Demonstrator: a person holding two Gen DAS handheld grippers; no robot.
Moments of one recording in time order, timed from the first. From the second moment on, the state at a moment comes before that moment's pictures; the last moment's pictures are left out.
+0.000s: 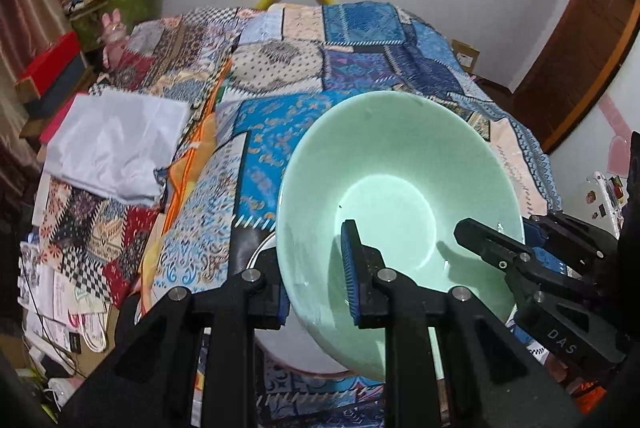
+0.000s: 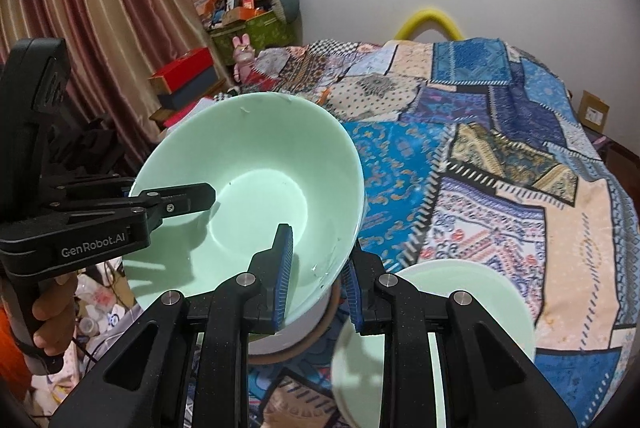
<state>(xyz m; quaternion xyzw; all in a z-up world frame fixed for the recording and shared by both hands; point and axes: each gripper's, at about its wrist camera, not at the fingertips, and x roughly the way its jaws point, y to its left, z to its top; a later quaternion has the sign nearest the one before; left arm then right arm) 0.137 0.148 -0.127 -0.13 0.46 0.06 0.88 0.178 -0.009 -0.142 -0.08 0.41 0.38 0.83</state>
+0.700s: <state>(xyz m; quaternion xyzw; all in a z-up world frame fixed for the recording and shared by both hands) 0.128 0.171 -0.200 -0.15 0.52 0.06 0.84 0.170 0.011 -0.202 -0.07 0.48 0.38 0.79</state>
